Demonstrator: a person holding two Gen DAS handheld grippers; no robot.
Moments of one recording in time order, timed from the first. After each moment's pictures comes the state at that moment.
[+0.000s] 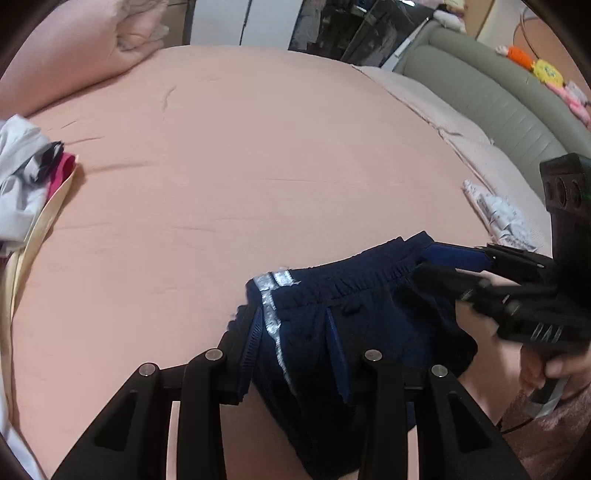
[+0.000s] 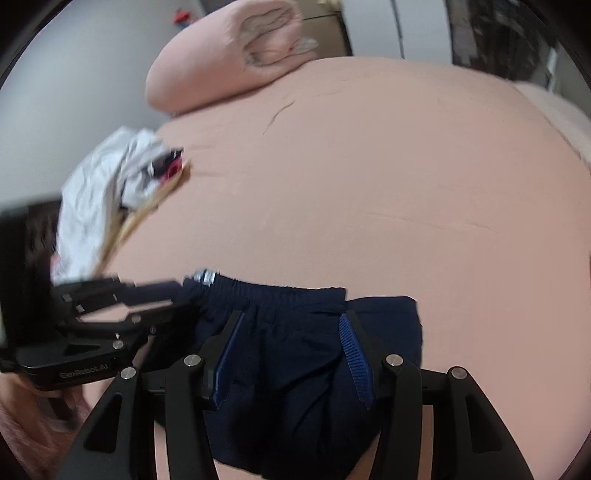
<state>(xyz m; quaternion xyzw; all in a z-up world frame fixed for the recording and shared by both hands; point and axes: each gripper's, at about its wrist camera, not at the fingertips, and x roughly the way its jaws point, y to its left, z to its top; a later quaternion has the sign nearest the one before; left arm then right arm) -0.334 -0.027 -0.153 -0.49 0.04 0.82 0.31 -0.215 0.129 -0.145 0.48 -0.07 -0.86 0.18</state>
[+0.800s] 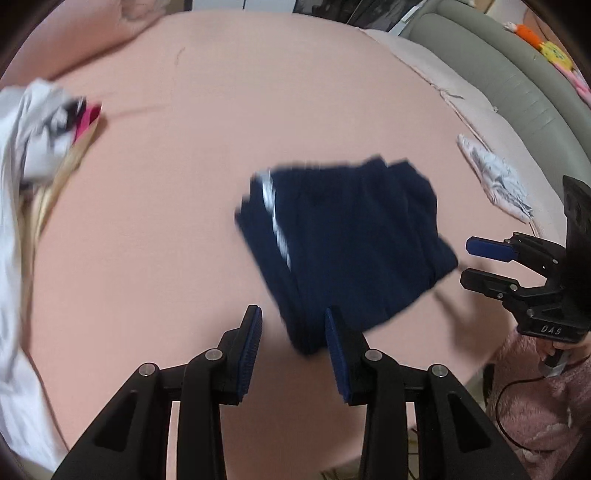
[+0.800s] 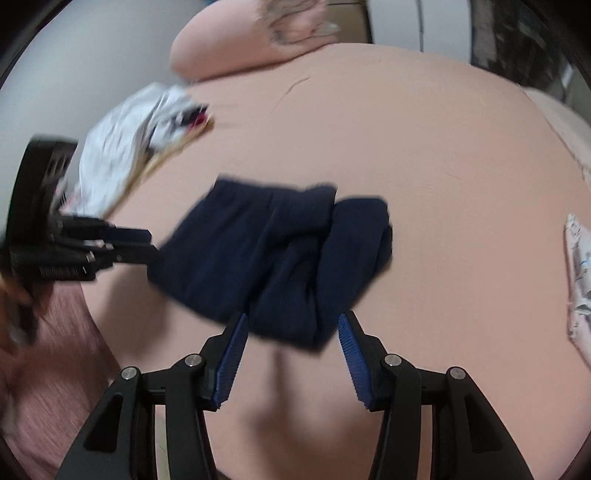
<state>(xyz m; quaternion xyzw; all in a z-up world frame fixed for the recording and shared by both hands) -0.290 -0.034 -0.143 -0.57 0.07 0.77 0.29 -0.126 0.154 -0.131 0.51 0.02 -0.83 0.21</state>
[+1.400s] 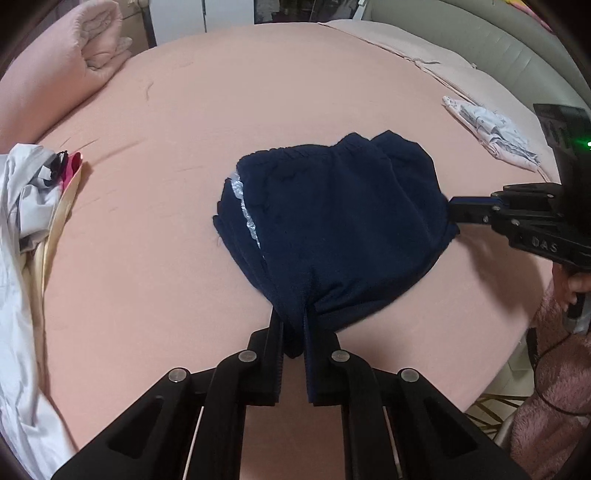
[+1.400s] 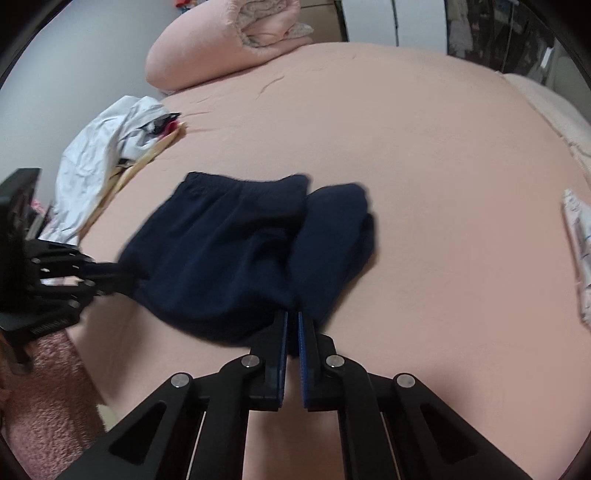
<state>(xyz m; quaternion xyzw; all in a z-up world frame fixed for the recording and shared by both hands) -0.274 0.010 -0.150 -0.51 0.17 0.78 0.32 -0.142 0.170 -0.152 0.50 -0.01 -0.85 0.16</state>
